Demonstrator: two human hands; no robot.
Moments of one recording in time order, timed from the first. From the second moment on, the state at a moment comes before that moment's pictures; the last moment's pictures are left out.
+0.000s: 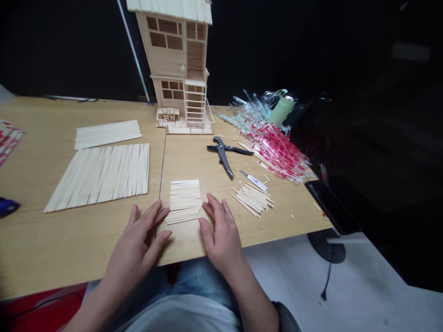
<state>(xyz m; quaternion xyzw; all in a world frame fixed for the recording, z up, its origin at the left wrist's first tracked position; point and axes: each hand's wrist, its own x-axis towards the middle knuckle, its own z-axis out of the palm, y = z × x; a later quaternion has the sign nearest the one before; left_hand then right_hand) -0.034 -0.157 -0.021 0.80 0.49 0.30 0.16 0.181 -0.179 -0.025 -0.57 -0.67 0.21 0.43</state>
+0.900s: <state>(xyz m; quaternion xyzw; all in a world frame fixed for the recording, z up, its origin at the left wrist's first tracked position) -0.036 -0.181 -0.024 0.82 0.51 0.25 0.05 0.180 -0.182 -0.023 -0.59 -0.65 0.18 0.44</state>
